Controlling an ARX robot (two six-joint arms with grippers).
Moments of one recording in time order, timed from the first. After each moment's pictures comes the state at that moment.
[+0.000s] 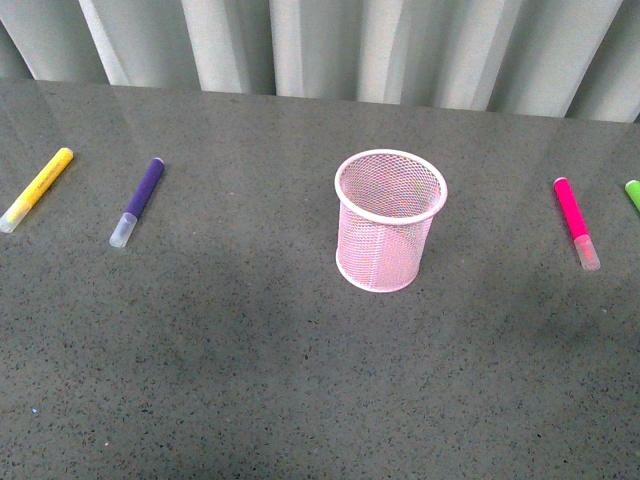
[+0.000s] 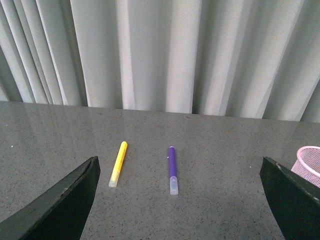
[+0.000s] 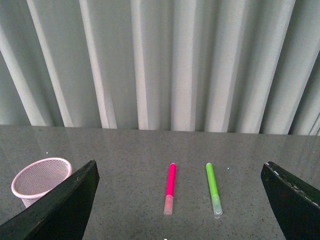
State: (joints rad) left arm 0.00 0.00 0.01 0.00 0.00 0.00; right arm 0.00 0.00 0.02 0.00 0.00 0.00
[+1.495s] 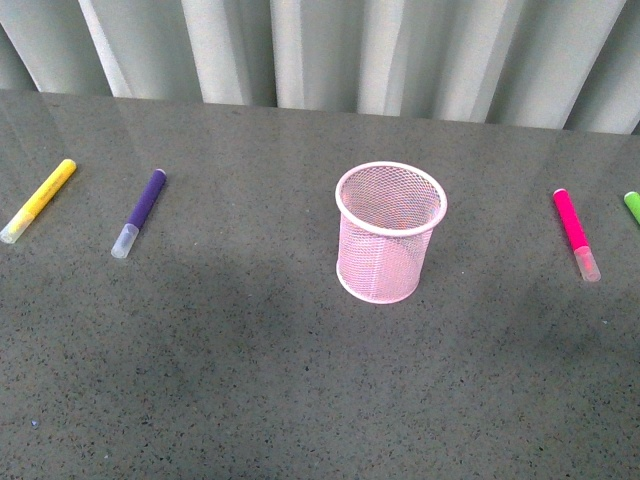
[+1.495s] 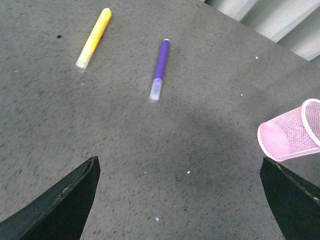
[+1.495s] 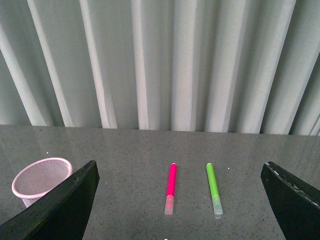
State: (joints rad) left arm 0.04 0.79 0.32 -0.10 0.11 -0.32; right arm 0.00 0.00 0.02 0.00 0.00 0.00
